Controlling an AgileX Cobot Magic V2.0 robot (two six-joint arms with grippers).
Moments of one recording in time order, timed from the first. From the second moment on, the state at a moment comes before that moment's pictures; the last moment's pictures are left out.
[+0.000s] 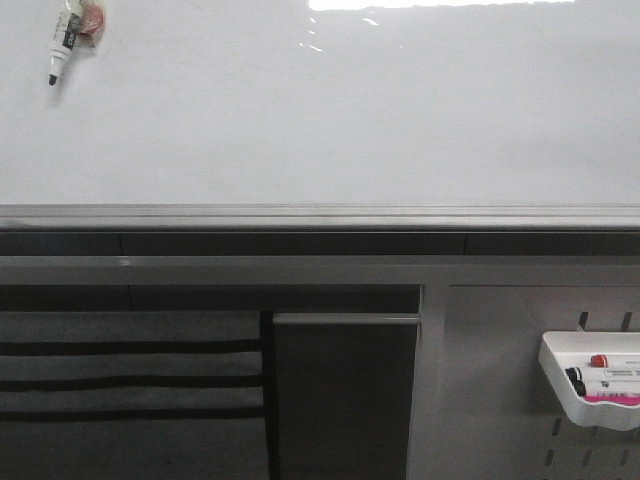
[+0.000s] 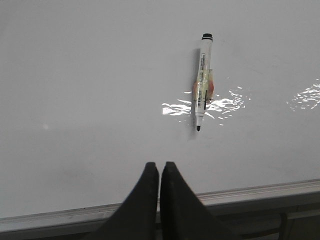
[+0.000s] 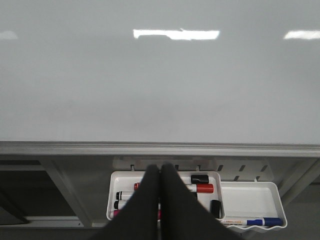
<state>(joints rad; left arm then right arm) -0.09 0.40 -0.55 -0.08 0.40 0.12 -0.01 0.59 -0.67 -0.02 0.60 -0.02</state>
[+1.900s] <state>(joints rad) -0.25 1.49 -1.04 0.02 0.17 0.12 0.47 0.88 -0.67 0.32 0.40 -0.20</state>
